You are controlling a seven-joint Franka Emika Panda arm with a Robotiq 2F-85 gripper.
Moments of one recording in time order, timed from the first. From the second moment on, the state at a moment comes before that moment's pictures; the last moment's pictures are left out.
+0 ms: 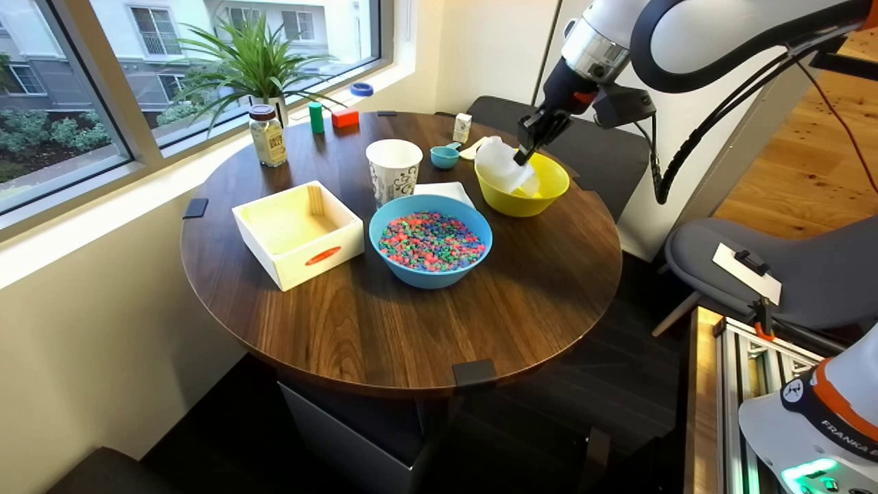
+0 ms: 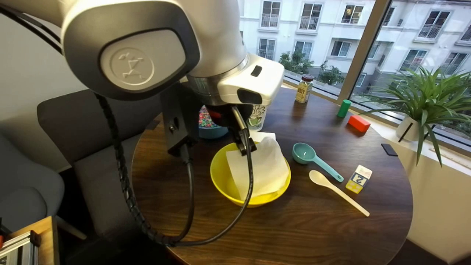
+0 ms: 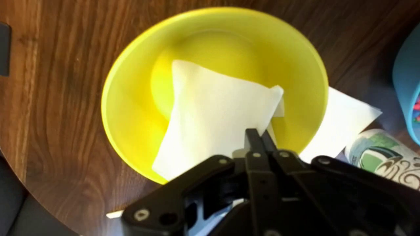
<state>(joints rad) -0.10 -0.16 -0.01 -2.30 0.03 2.48 0.17</state>
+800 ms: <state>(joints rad) -0.08 -0.10 -0.02 -2.29 -0.03 2.36 0.12</state>
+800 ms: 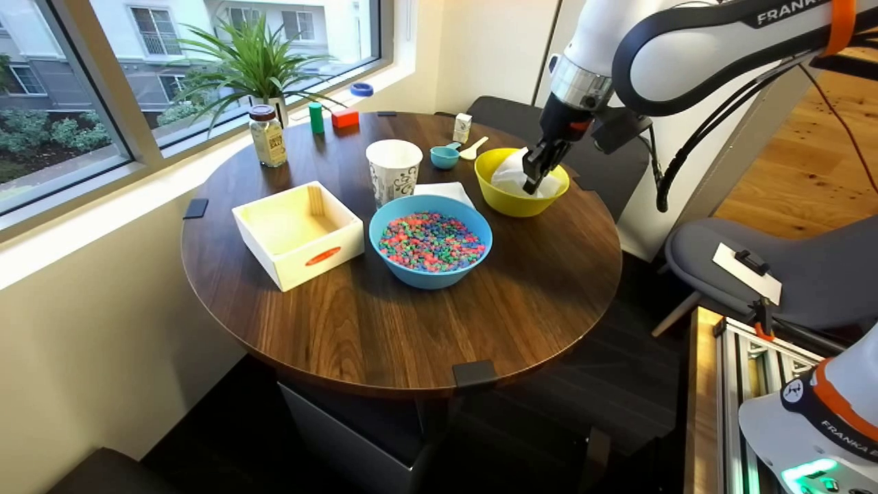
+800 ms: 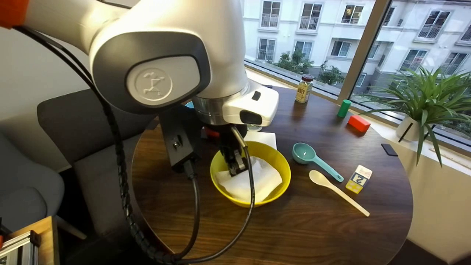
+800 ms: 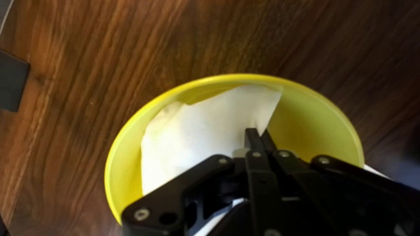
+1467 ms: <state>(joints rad) -0.06 -0.09 -0.03 -2.27 0.09 2.54 0.03</state>
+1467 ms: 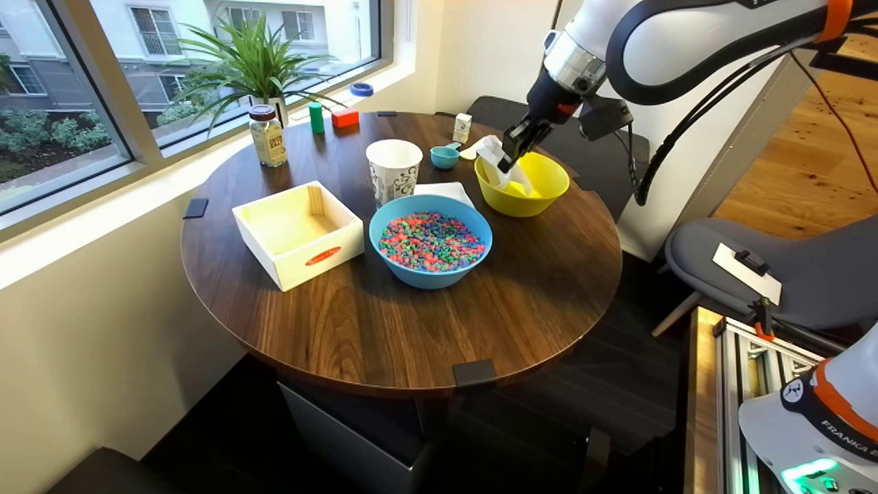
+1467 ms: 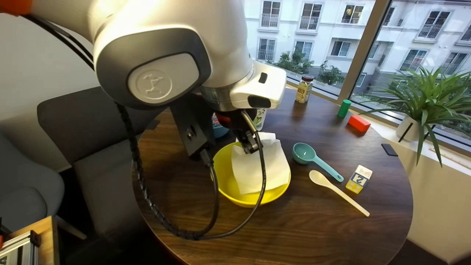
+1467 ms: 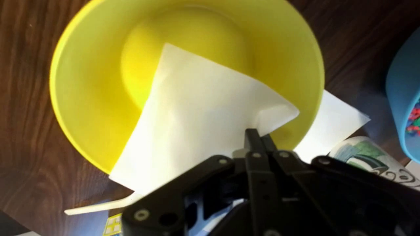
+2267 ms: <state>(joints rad) -0.06 -0.08 -0.02 -2.28 -0.10 2.33 0.12</state>
